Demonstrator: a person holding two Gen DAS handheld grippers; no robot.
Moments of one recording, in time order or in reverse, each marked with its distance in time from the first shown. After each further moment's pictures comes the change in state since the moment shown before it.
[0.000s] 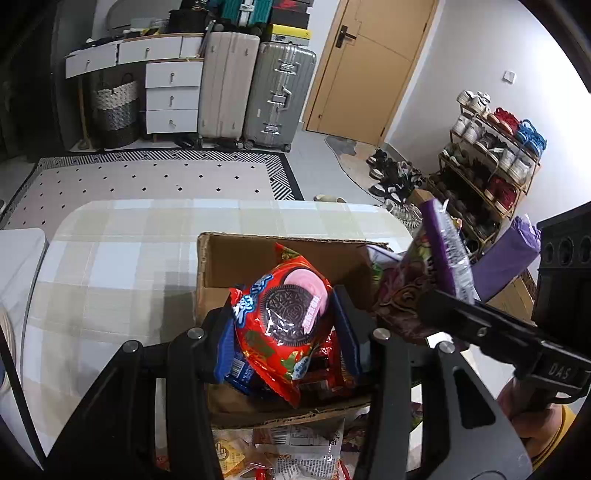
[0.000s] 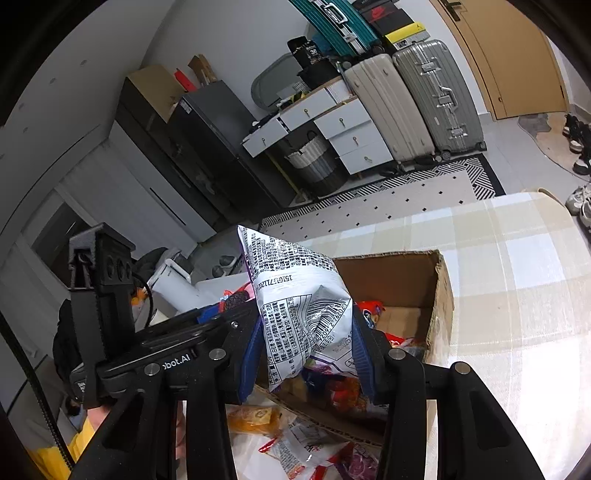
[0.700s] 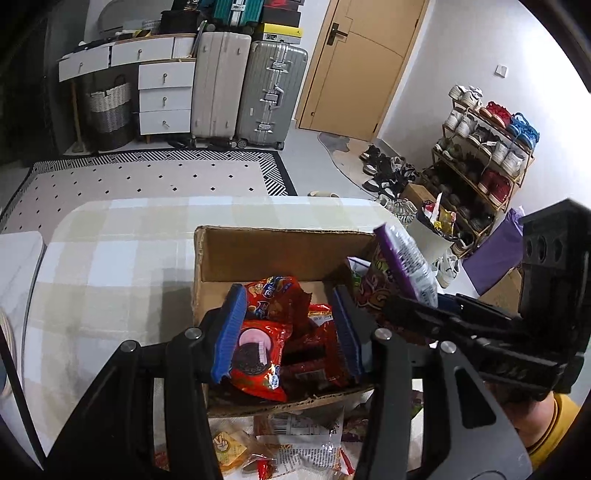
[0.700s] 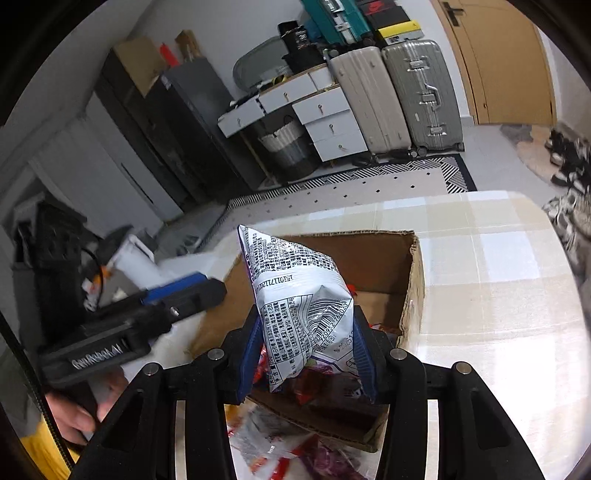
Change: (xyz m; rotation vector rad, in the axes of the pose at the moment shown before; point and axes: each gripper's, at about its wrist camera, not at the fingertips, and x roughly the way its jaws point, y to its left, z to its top) left arm -0.012 0.003 -0.012 0.017 -0.002 -0.021; right arm 0.017 0.007 -0.010 -0.096 0.070 -0.171
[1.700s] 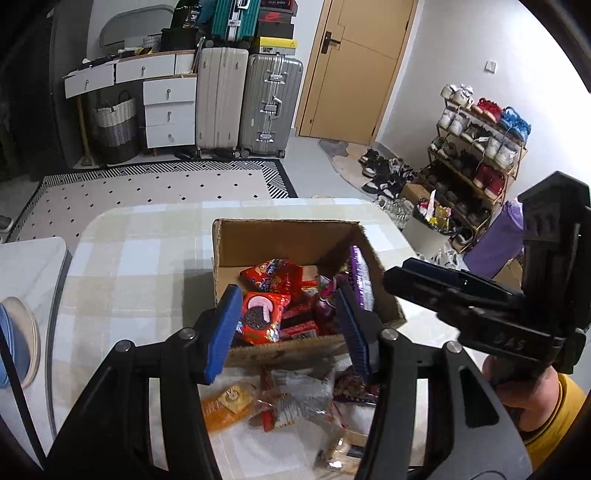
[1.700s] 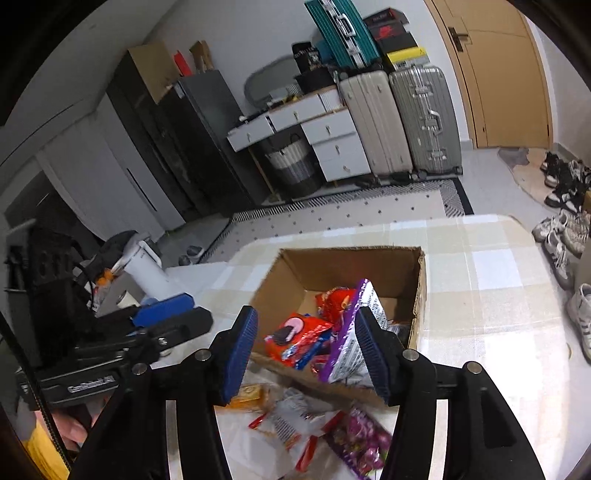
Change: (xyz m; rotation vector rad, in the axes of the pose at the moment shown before) left arm -0.100 -0.019 -0.021 0.040 -0.032 0.026; right arm -0.072 0.039 -0.013 -0.020 -0.107 0.004
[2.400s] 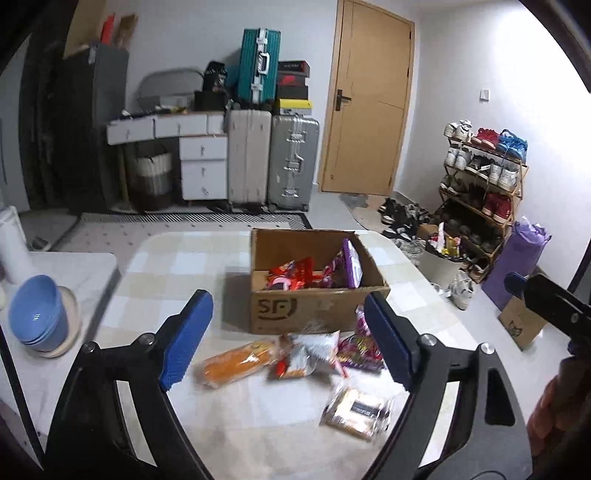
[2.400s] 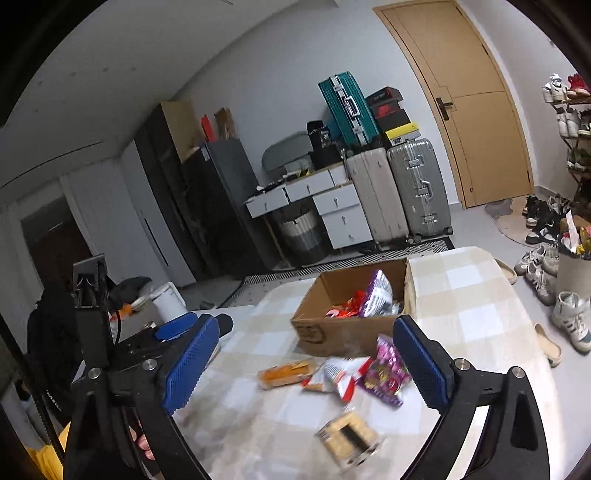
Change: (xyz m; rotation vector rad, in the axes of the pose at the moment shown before) left arm -0.142 -0.031 -0.117 0.030 -0.273 0.138; right arm -0.164 0.075 -0.136 -0.025 -0.325 0.006
